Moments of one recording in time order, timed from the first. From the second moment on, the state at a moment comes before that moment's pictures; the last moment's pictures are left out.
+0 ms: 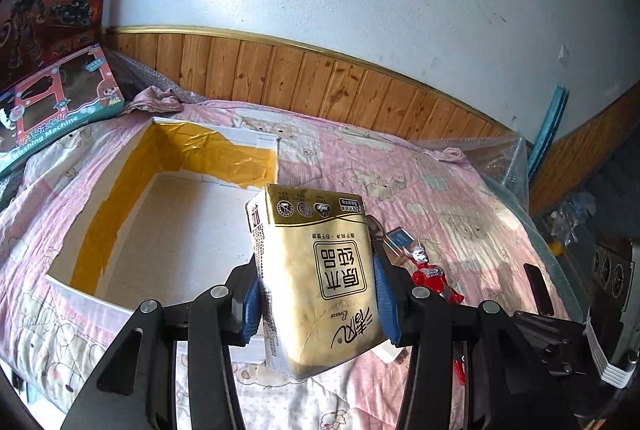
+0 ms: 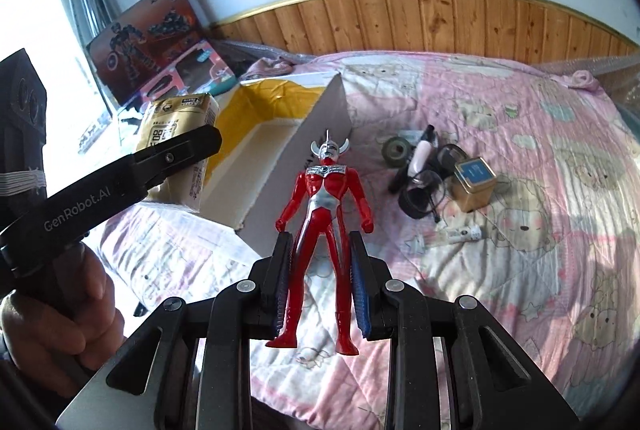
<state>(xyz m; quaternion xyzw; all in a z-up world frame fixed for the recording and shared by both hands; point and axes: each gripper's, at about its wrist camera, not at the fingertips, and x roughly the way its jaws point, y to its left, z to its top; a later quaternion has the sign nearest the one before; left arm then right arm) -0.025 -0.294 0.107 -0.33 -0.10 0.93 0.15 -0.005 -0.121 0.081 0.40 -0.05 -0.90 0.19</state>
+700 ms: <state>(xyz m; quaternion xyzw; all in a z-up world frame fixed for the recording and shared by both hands) -0.106 -0.389 0.108 -0.37 -0.11 0.92 0.07 -0.120 -0.223 0.105 0.41 -0.01 -0.87 0.26</state>
